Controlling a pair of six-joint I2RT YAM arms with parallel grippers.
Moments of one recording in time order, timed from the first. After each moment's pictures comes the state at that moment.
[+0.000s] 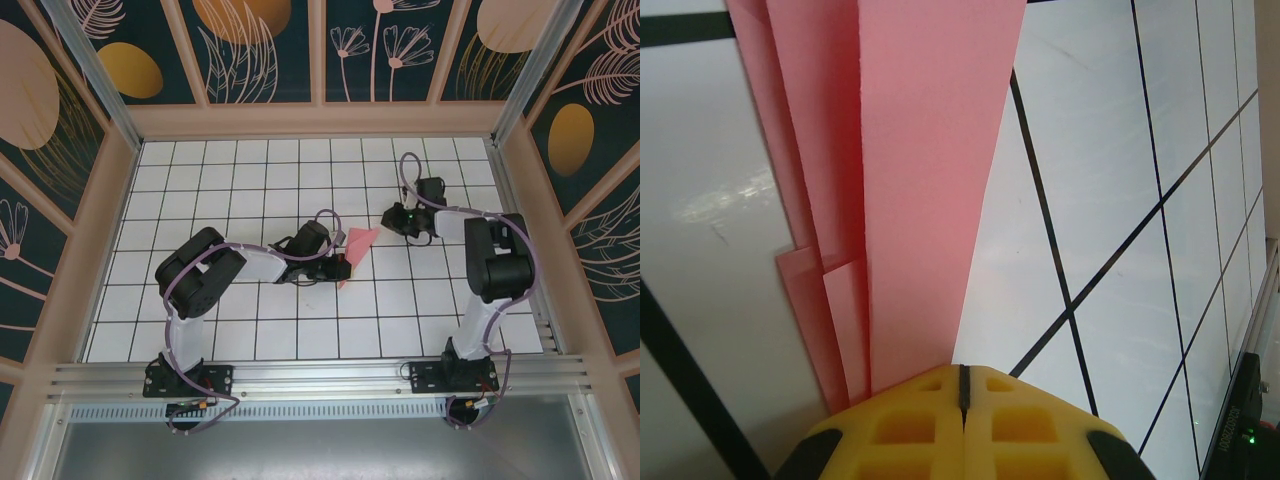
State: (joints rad) left arm -0.79 1.98 0.95 0.24 0.48 -0.76; right arm 0.15 1.82 0.97 -0.08 -0.48 0.47
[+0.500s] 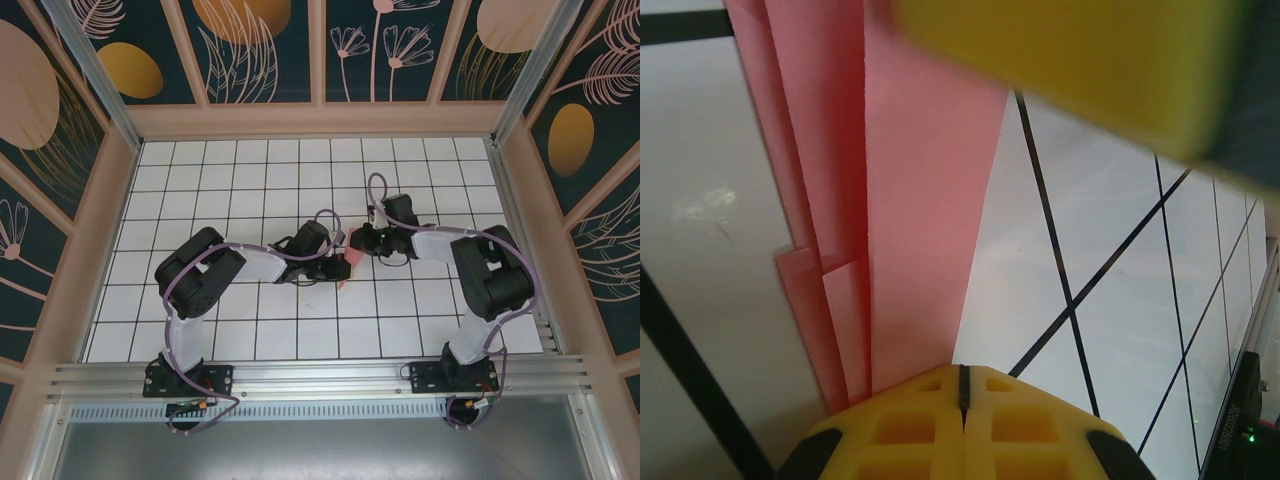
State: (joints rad) left arm -0.79 1.97 0.95 0.23 0.49 -0.76; right arm 0.40 1.76 0.83 0.02 -0.54 0.61
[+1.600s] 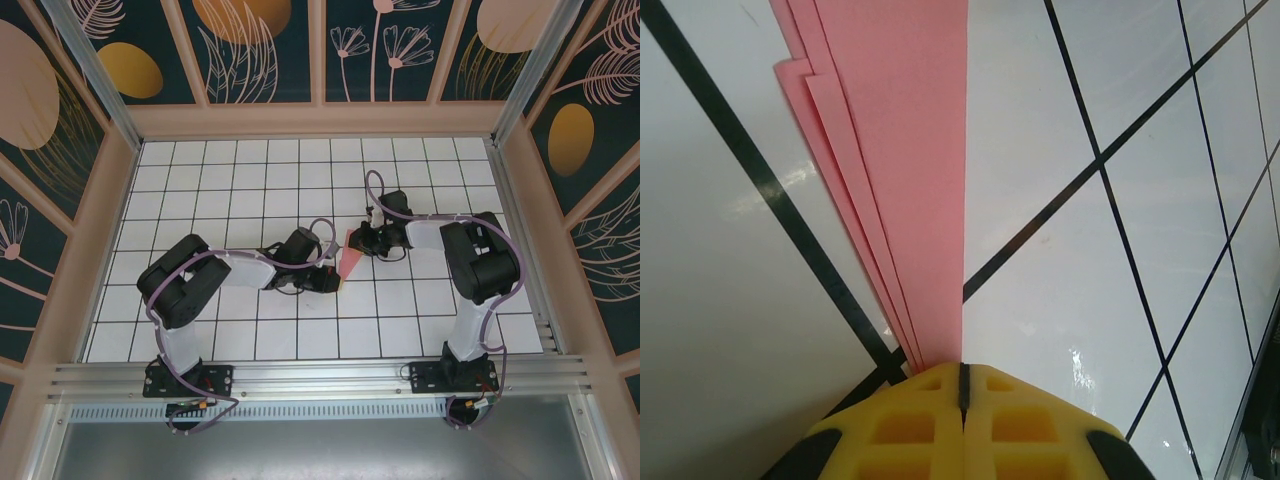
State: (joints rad) left arm -0.80 1.86 0.84 0.13 0.51 -0.59; right arm 0.37 1.88 0.94 -0.09 -0.58 0.63
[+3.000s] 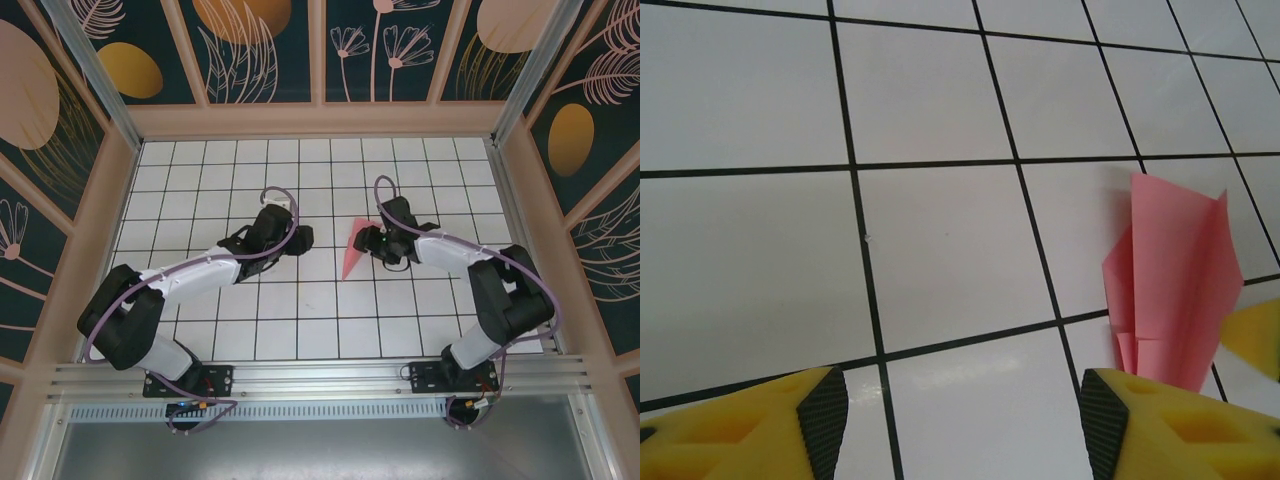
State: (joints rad) left arm -0.69 1.50 0.84 -0.05 -0.13 -0.59; right arm 0.47 1.59 0.84 -0.27 -0.18 0.75
